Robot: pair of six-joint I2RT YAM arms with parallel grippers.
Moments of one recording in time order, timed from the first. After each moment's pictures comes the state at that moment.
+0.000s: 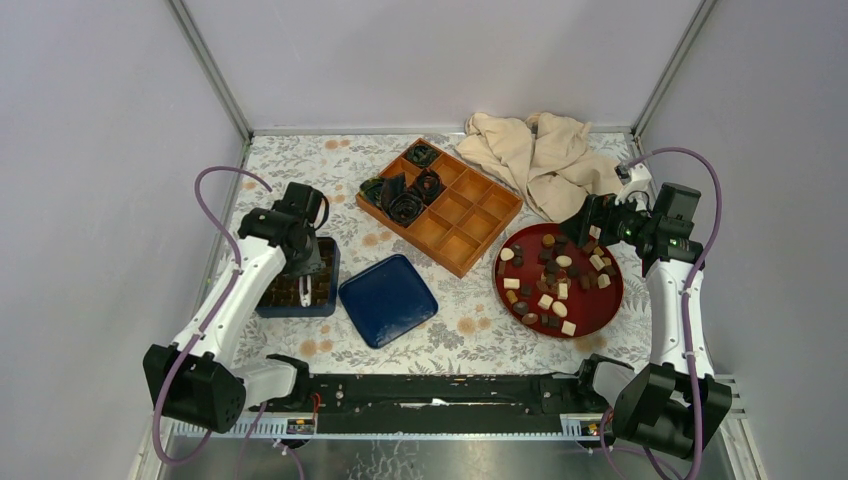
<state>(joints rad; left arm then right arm) -0.23 1.20 1.11 -1.16 -0.24 -0.46 -0.31 1.08 0.91 -0.51 -0.80 -0.15</state>
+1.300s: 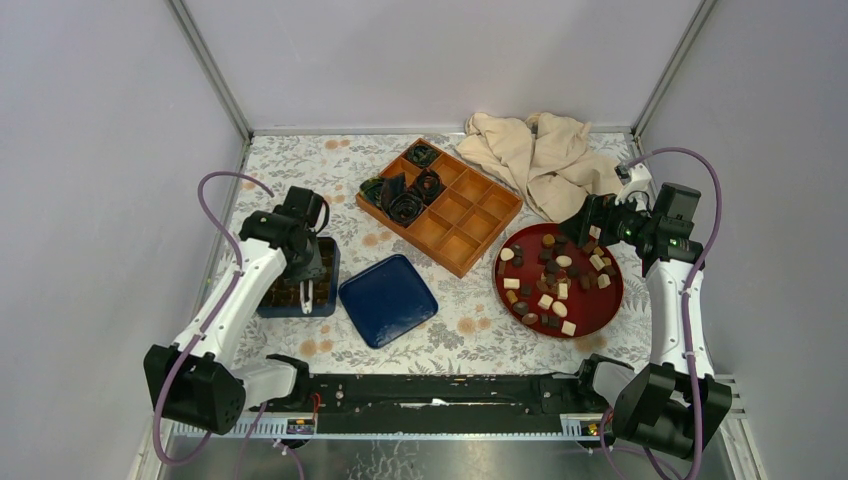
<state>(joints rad) -0.23 1.20 1.08 -1.16 -0.22 -0.46 -0.31 1.08 0.91 -0.51 -0.80 -0.15</state>
